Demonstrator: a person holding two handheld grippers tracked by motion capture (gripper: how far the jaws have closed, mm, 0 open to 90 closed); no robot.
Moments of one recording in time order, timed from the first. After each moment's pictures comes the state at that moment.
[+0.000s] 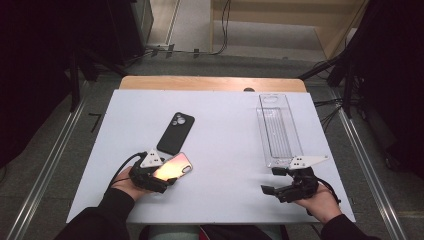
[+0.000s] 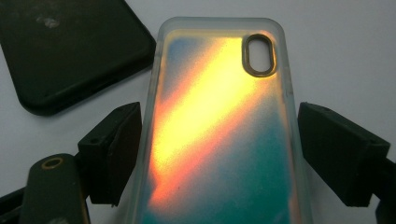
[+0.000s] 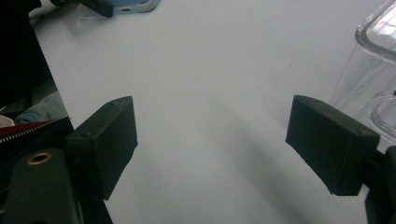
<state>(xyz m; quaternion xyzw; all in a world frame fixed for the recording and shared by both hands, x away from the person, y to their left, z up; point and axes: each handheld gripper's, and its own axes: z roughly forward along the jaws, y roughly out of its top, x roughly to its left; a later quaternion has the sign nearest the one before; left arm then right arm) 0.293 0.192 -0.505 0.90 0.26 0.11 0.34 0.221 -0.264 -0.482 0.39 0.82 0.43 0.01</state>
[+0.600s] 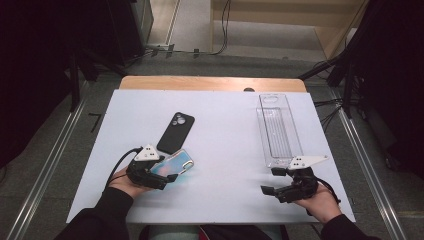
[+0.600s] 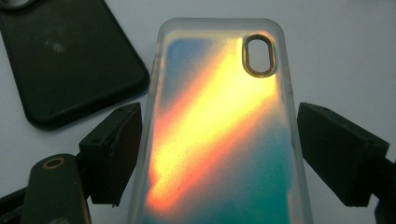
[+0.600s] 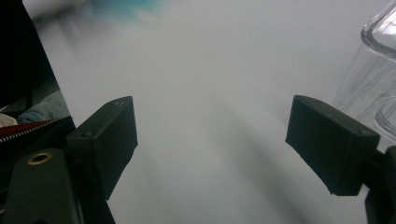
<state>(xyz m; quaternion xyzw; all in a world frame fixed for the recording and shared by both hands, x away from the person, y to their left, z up) 0.291 0.190 -0.475 0.87 0.29 0.07 0.38 0.221 -0.263 -0.482 0.39 0.82 0.43 0.01</state>
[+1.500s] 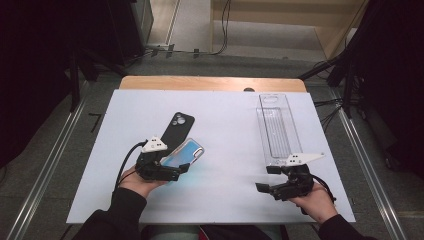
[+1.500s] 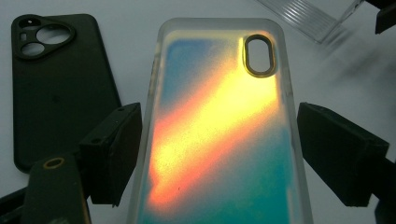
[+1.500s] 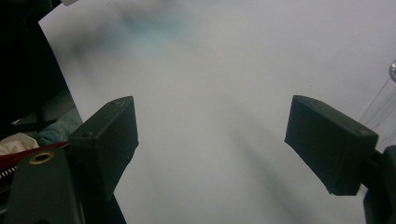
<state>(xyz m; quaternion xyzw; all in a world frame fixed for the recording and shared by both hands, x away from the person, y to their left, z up) 0.286 0.155 -0.445 0.83 0.37 0.07 0.42 0.225 -0.249 -0.471 0.40 0.80 0.44 0.00</state>
